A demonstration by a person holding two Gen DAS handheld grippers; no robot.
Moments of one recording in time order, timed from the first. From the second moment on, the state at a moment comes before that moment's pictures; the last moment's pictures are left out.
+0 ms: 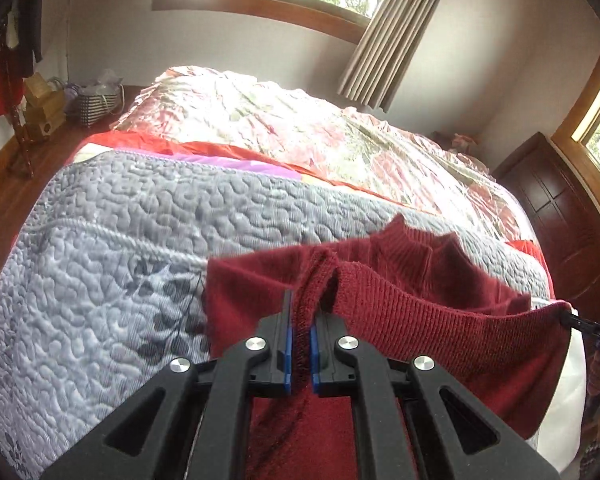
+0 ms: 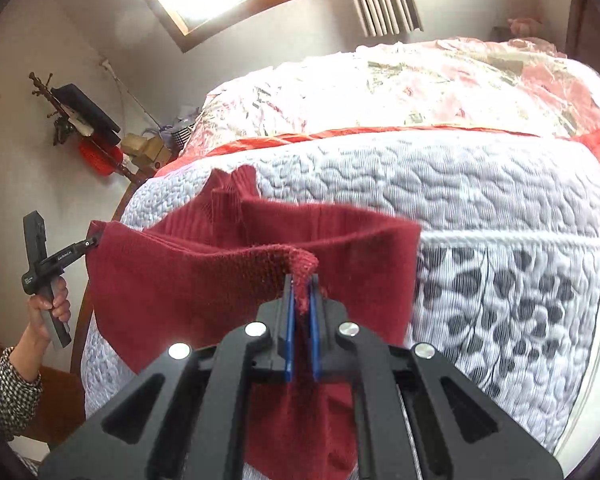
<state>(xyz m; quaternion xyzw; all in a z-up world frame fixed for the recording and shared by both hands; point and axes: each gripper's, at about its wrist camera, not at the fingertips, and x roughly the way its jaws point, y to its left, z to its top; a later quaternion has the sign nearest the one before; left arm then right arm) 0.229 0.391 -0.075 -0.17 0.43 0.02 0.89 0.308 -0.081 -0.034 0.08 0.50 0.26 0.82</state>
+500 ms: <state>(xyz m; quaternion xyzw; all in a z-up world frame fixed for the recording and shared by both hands) 0.323 0.403 -0.183 -0.14 0.52 0.09 0.84 0.393 -0.055 -0.132 0.07 0.58 0.18 0.79</state>
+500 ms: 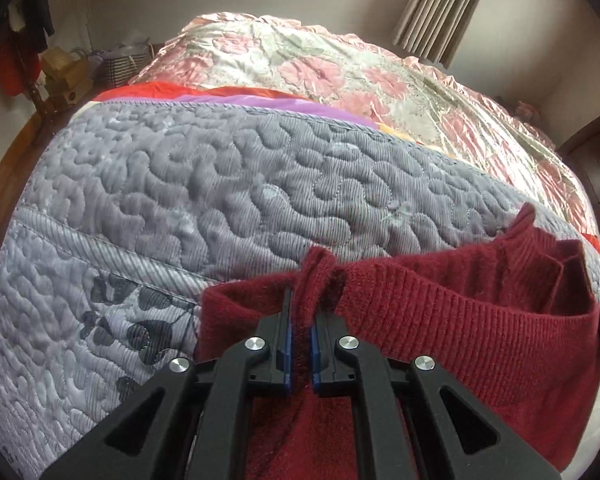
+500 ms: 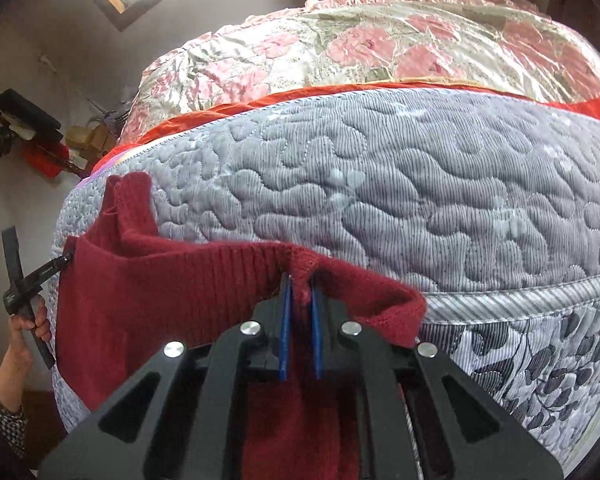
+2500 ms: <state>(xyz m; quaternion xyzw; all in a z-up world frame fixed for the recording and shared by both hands) 0.334 0.377 -0.163 -0.10 0.54 0.07 0.83 0.367 -0.042 -0.113 -0.01 0.58 0.22 0.78</state>
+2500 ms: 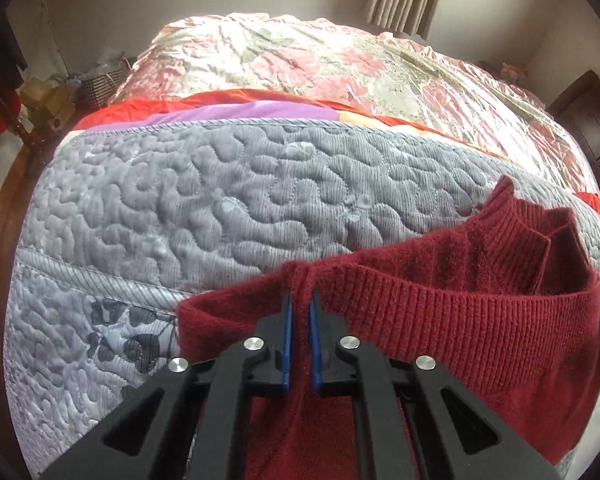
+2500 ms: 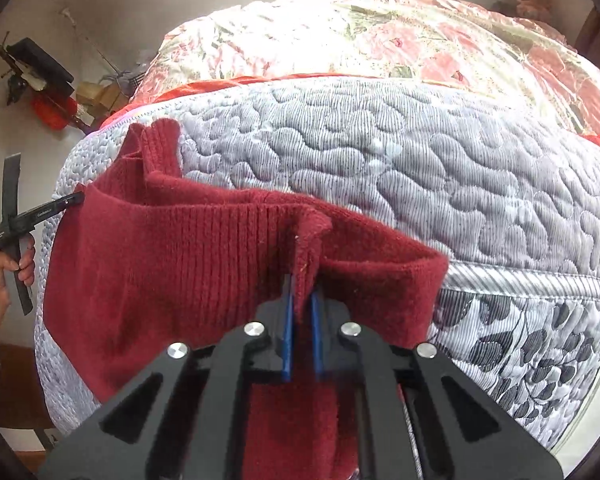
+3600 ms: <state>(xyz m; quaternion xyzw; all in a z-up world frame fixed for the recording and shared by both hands) 0.233 0.310 -0.120 -0.07 0.53 0.04 0.85 0.262 -0.107 -0.124 0.06 0.62 0.16 0.77</state>
